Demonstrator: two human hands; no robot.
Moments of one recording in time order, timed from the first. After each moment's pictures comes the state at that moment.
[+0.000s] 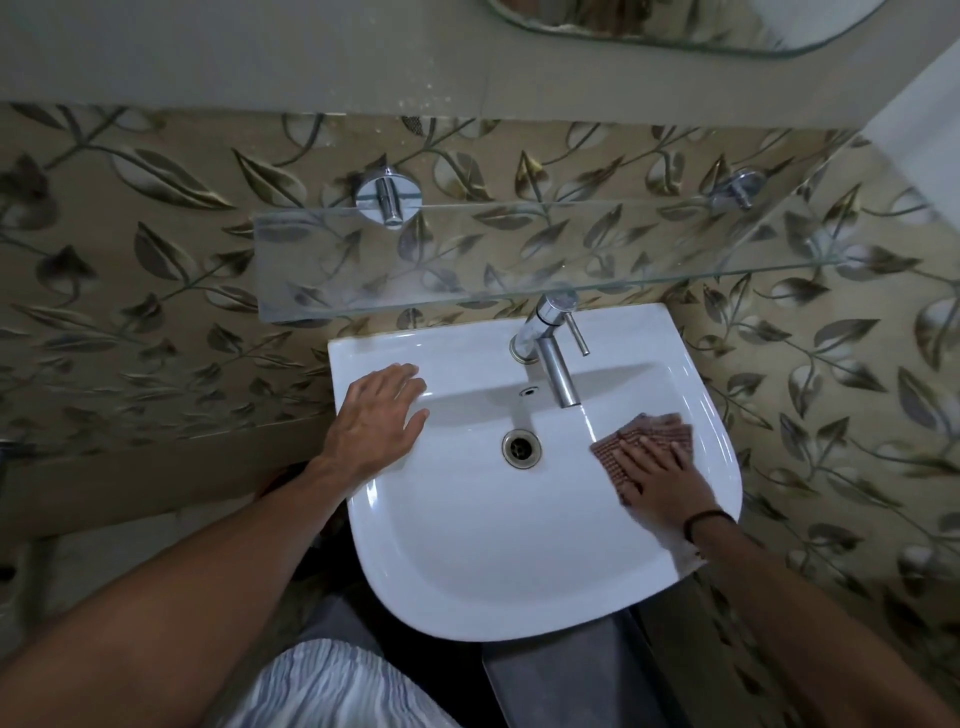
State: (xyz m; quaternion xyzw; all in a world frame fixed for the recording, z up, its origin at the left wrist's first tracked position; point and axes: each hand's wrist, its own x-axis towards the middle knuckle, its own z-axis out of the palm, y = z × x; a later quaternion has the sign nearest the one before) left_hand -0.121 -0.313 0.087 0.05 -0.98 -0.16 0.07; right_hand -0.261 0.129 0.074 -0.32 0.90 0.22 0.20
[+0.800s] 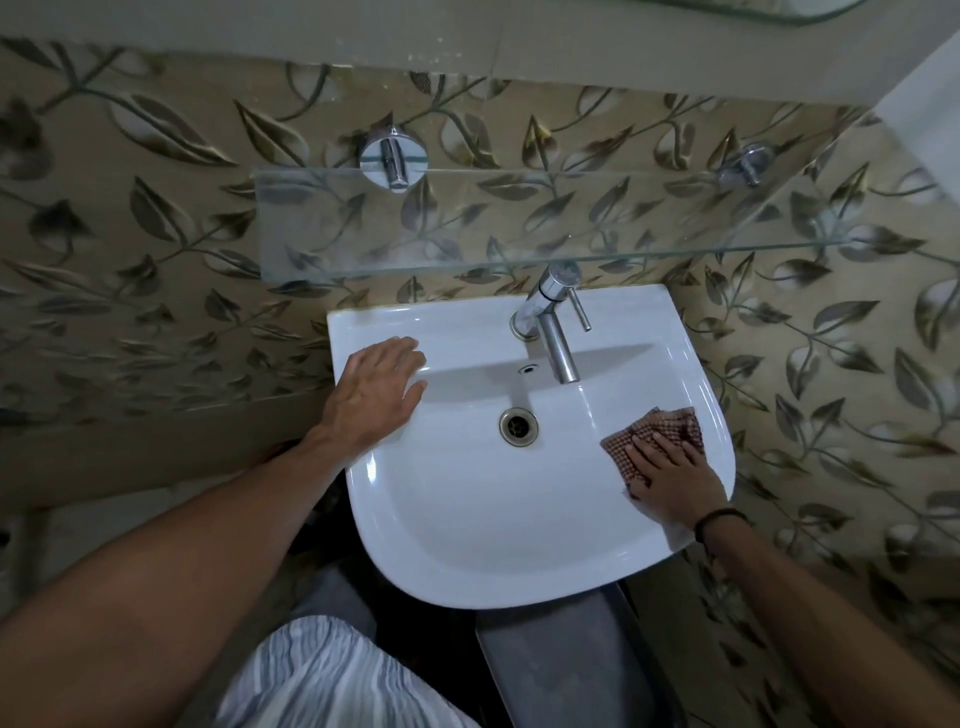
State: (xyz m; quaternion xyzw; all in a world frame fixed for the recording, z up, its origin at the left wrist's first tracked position) left_hand -0.121 -0.311 0.084 0.06 -0.98 -0.17 0.08; right_hand -0.238 0.146 0.082 -0.26 0.91 0.22 0.23
